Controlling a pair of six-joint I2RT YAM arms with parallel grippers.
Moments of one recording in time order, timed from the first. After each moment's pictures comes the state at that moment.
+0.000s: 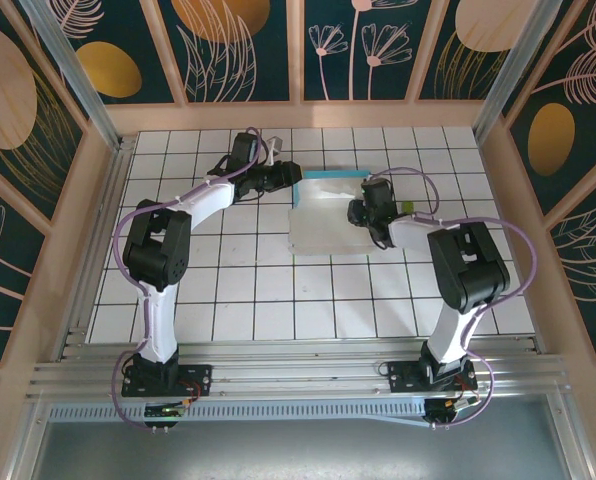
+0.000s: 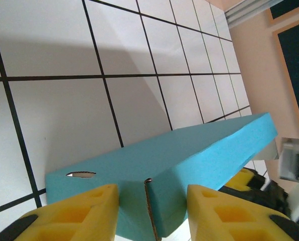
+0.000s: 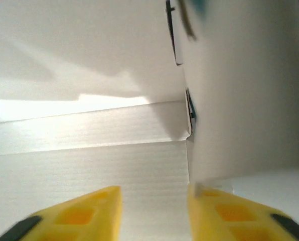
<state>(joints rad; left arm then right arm) -0.40 2.10 1.56 -0.09 0.54 -0.63 0.37 1.76 0.93 0.10 0.11 0.38</state>
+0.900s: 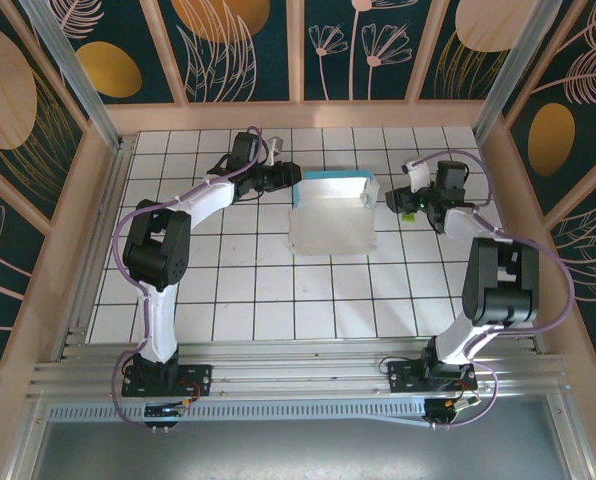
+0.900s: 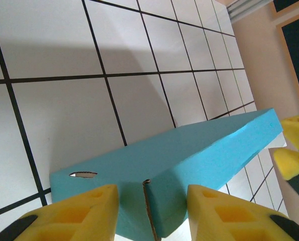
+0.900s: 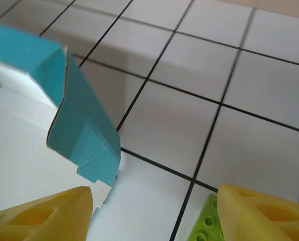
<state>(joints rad) -0.40 2.10 1.57 -0.12 0.54 -0.59 -0.04 1.67 1.00 -0.03 -0.45 -0.36</state>
